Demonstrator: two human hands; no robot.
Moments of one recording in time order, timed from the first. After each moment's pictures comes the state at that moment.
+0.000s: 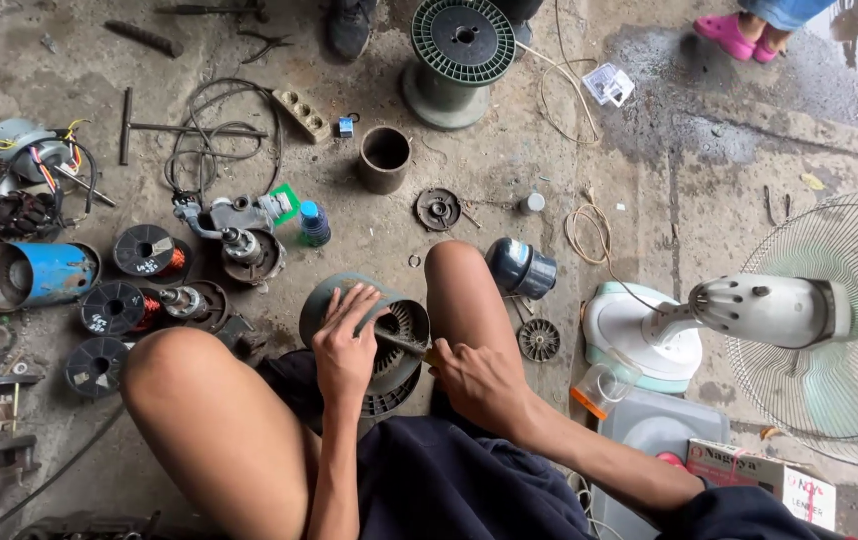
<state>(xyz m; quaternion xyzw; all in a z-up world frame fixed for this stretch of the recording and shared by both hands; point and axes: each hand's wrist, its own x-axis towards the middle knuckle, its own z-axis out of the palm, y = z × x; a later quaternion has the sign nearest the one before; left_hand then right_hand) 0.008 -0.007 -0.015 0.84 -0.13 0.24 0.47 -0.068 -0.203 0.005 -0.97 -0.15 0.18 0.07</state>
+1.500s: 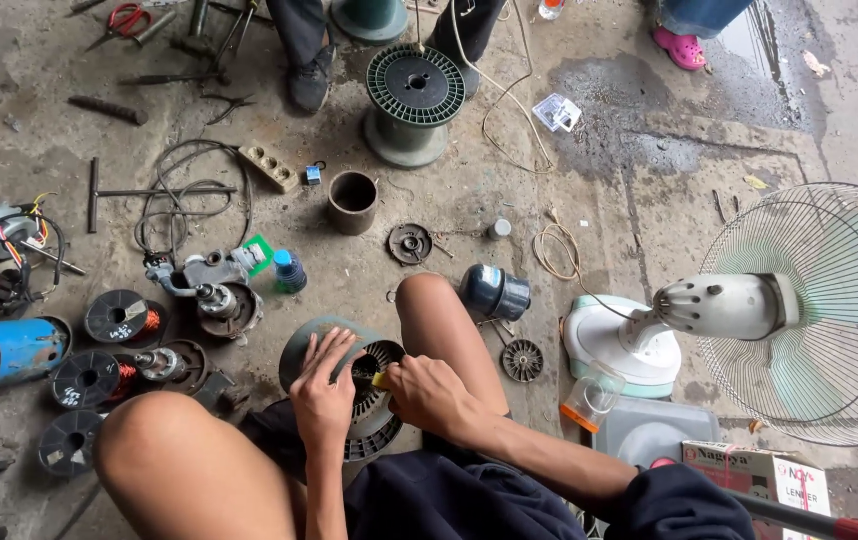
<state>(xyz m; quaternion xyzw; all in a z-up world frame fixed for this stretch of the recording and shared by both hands) 0.003 0.001 -0.024 0.84 -0.16 0.20 0.47 -0.033 -0.170 -0.012 -0.97 -0.23 -0.01 0.09</state>
